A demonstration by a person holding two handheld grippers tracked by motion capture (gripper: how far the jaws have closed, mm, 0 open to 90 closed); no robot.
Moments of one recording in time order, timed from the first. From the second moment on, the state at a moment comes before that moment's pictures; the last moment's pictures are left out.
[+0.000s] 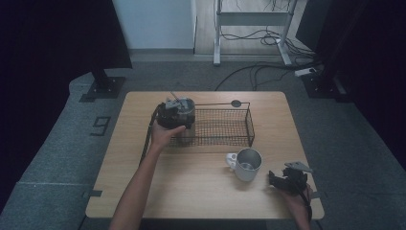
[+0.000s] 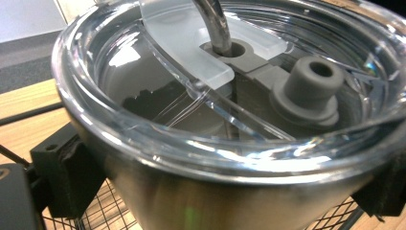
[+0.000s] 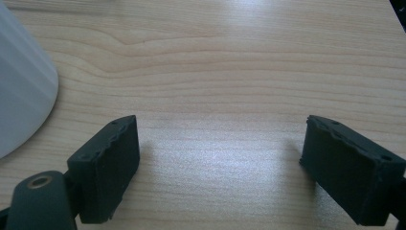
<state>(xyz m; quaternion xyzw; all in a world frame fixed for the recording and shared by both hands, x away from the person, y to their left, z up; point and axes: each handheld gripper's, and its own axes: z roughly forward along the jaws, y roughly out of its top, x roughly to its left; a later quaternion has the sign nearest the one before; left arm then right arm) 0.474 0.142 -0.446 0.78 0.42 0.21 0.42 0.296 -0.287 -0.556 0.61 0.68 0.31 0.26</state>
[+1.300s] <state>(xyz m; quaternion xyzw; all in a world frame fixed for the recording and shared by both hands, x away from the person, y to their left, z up) 0.469 0.139 -0.463 0.78 0.42 0.21 0.41 0.296 -0.287 -0.556 0.61 0.68 0.31 0.26</state>
